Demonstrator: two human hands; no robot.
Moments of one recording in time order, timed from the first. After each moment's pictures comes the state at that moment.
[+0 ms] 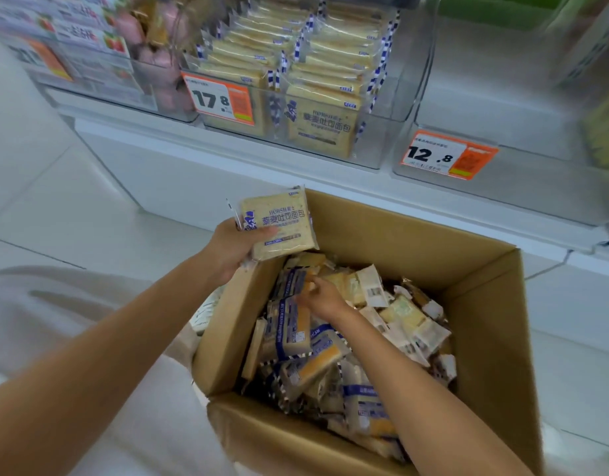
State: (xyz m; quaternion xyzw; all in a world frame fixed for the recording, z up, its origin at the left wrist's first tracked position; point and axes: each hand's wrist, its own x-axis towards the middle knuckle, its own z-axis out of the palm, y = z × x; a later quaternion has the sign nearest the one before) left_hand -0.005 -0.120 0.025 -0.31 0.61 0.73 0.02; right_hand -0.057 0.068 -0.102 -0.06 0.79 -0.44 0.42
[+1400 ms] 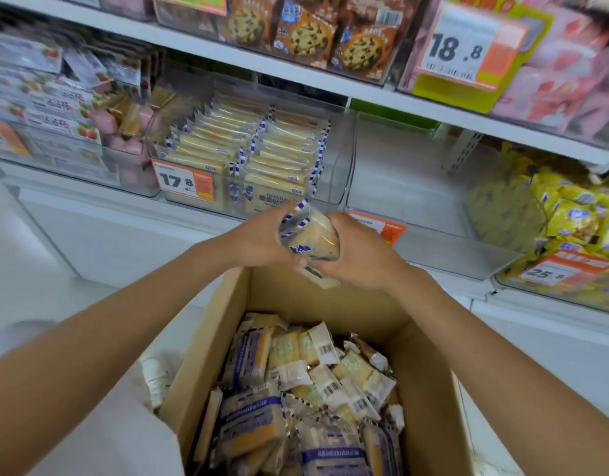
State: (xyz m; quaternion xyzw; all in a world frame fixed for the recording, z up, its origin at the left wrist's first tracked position) left_hand -0.080 -0.073 0.156 0.05 0.85 0.52 0.06; right_hand -0.116 0.121 0.183 -0.34 0.92 -0.17 0.04
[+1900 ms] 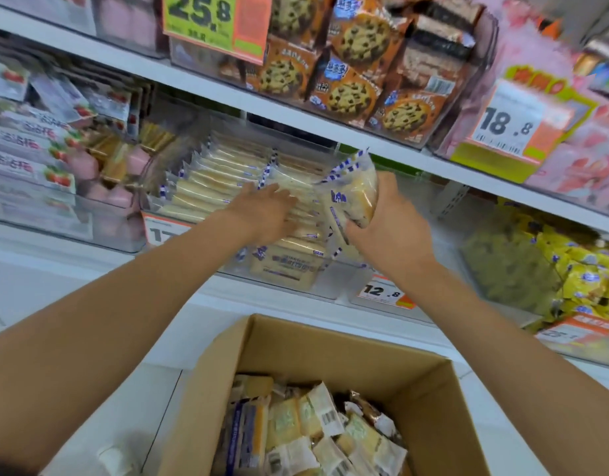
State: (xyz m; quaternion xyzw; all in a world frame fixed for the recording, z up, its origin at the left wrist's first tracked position) left_hand -0.207 -0.155 0.183 0.09 0.99 0.06 -0.01; right_hand -0.184 0.053 0.236 -0.15 0.96 -0.15 -0.17
